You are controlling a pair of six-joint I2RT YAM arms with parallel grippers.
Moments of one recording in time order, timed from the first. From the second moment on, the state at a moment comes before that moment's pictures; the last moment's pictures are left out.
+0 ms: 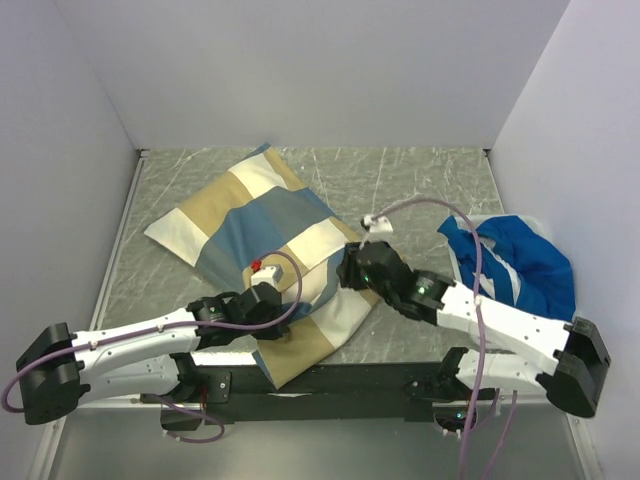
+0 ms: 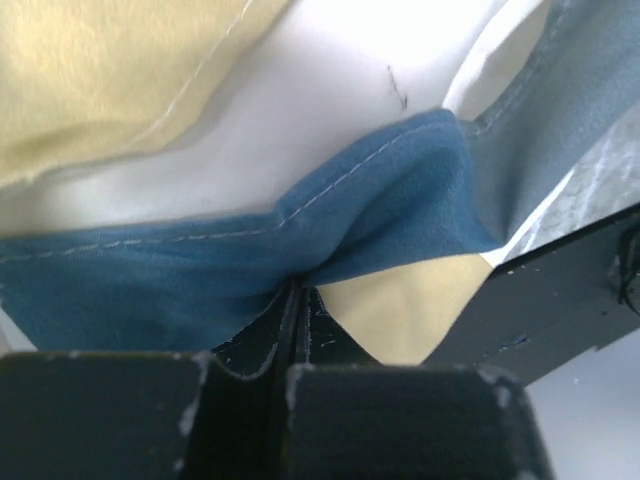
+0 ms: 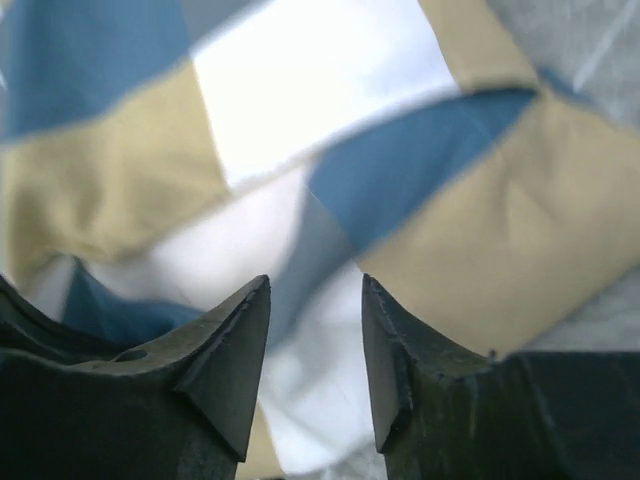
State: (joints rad) left arm -1.06 1.02 0.53 -0.41 -0.16 -0.93; right arm 0.95 1.06 0.73 -0.29 0.37 0.66
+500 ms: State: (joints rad) left arm -1.07 0.98 0.49 -0.38 -0.16 -0.99; right arm 0.95 1.50 0.99 -0.41 0.40 0.54
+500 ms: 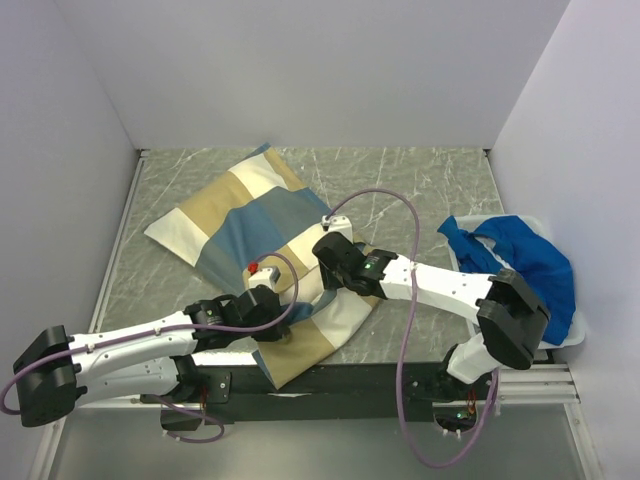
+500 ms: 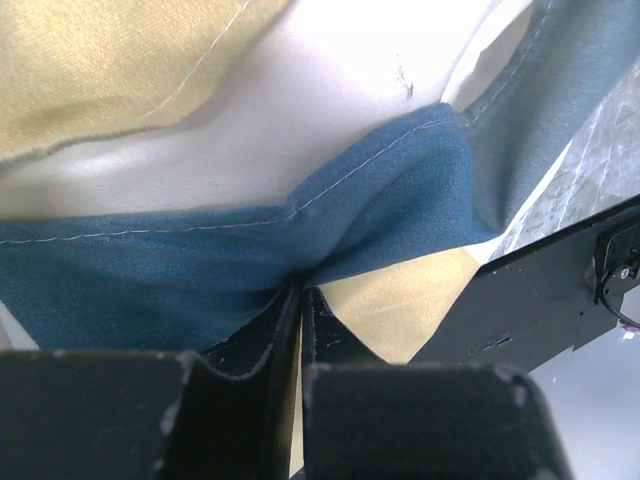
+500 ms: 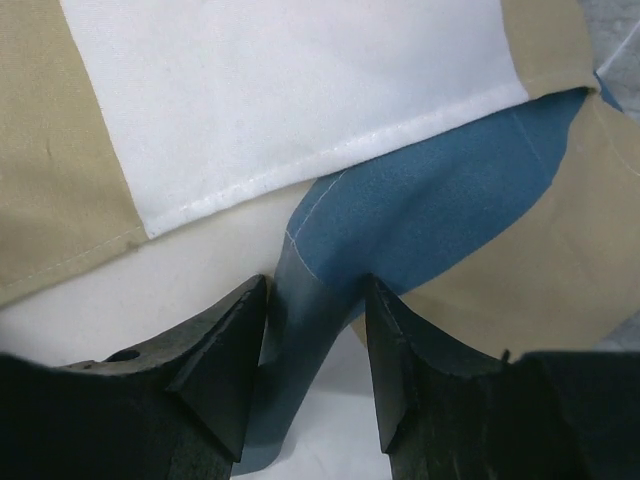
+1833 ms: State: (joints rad) left arm -1.08 0.92 0.65 -0.63 -0.37 -1.06; right arm 0.78 1.11 0.84 -0.28 0.28 0.53
